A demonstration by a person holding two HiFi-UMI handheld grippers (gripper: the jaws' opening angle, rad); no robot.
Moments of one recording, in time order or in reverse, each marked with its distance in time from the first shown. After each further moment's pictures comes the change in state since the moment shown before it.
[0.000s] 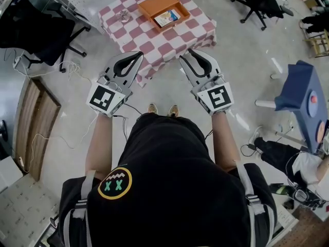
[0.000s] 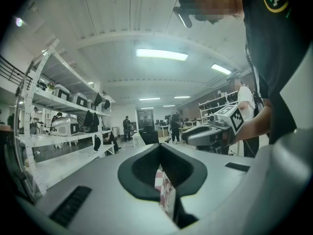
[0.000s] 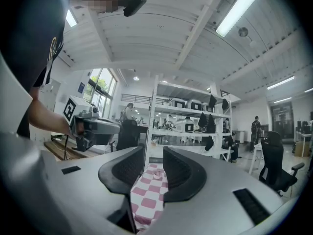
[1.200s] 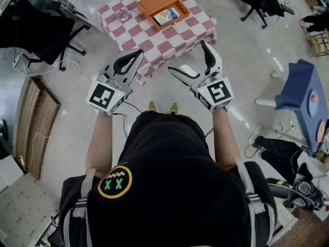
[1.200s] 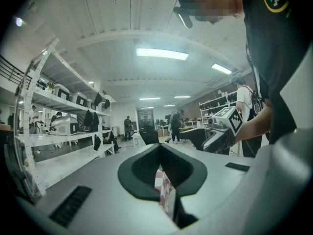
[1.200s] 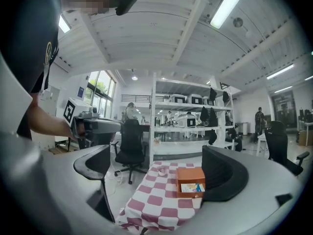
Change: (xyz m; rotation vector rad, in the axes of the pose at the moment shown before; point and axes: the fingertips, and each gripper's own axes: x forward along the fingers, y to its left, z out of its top) left arm 0.009 -0.002 0.007 -0.031 -0.003 0.006; right arm 0.006 -0.004 -0.013 0.078 0.032 0.032
